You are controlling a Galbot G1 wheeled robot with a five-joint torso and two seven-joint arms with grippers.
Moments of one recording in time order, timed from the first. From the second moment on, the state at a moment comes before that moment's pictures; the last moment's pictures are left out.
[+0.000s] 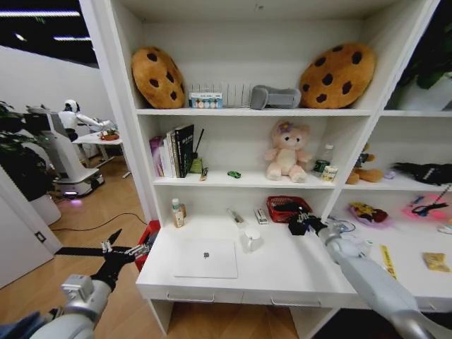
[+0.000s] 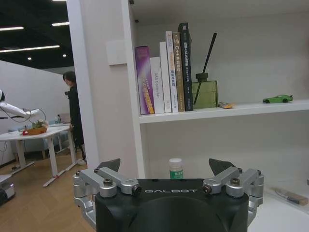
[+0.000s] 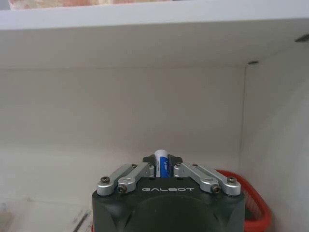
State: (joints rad) left arm 1.77 -1.05 -0.82 -2.39 -0.52 0.23 -0.12; right arm -0.57 0.87 0.09 0.89 0.80 0.22 -0.24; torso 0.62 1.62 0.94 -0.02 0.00
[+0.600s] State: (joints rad) left arm 1.77 -1.05 -0.82 -2.39 -0.52 0.23 -0.12; right arm -0.47 0.92 0.05 0.75 0.74 0.30 -0.21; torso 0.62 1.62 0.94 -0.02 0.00
